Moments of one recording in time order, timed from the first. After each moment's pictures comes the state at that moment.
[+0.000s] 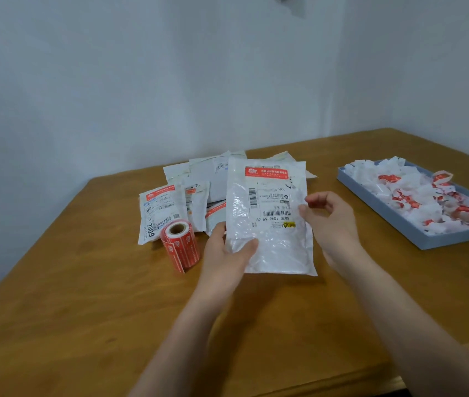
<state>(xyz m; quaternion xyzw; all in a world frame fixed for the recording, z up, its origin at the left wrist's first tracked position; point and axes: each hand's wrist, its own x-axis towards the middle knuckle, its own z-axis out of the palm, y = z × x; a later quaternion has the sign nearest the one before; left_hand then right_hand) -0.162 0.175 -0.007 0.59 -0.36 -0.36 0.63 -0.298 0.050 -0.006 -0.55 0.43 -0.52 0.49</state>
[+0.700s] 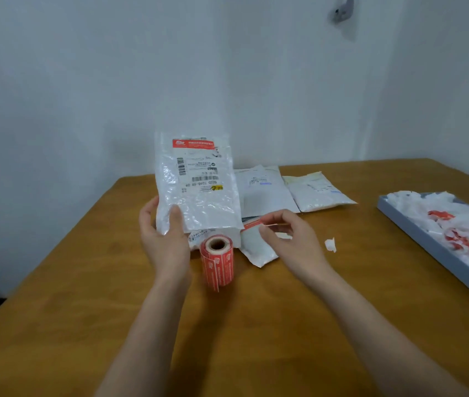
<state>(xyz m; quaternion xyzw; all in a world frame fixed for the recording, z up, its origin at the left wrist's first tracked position) -0.030 0.179 0.013 0.52 -0.18 -0.09 0.83 -0.192 0.079 0.004 -0.74 0.30 -0.40 0.45</state>
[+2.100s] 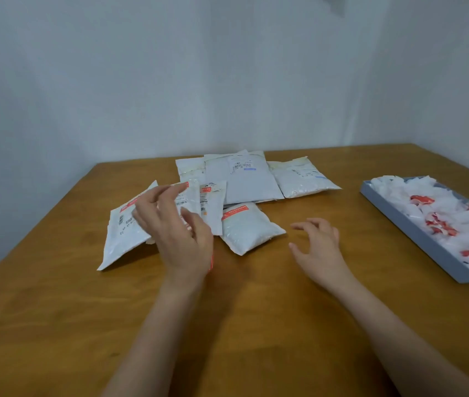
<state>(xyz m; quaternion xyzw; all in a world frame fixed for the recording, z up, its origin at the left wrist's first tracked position) -0.075 0.157 0.003 0.62 -0.38 0.30 0.61 -0.249 0.032 -0.048 -0.82 0.48 -0.25 0.20</state>
